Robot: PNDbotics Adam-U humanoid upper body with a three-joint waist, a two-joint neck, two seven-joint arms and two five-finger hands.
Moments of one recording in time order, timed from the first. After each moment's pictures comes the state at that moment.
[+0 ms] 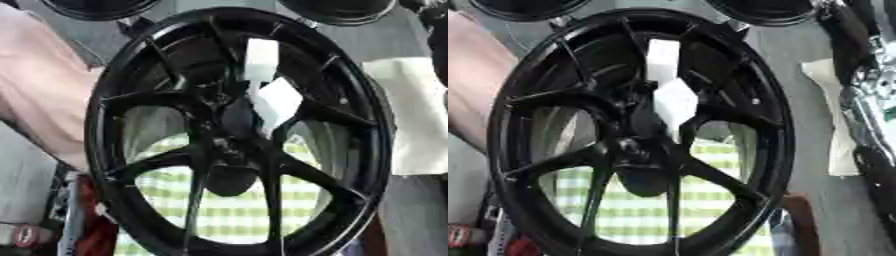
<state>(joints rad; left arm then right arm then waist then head) -0.31 0.36 0.22 -1.98 0.23 -0.06 0.25 -0.40 -0.57 -0.04 -1.91 -0.33 0.16 -0.27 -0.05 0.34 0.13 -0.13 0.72</state>
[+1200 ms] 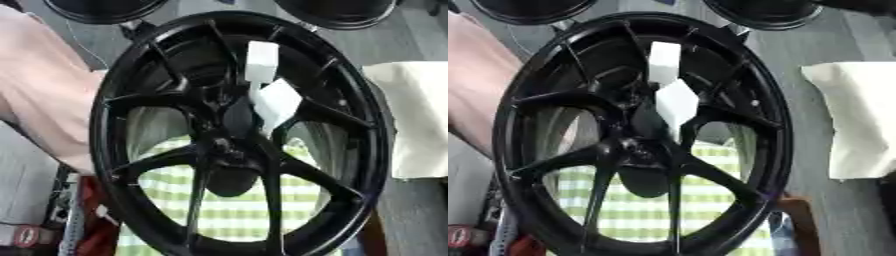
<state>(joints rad) -0.29 0.37 0.22 -1.98 0.23 -0.06 0.25 -0.61 -0.97 0.08 -1.98 -0.04 0.08 0.19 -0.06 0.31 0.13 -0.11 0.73</state>
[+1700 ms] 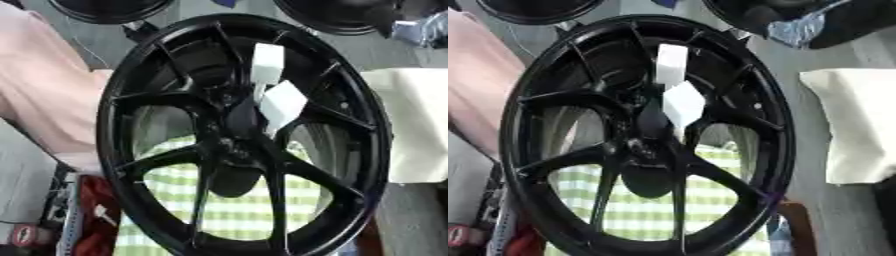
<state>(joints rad) -0.29 0.39 0.22 -1.98 0.23 -0.05 0.24 -0.66 -1.08 0.19 -1.99 0.08 -0.23 0.47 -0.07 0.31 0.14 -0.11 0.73</state>
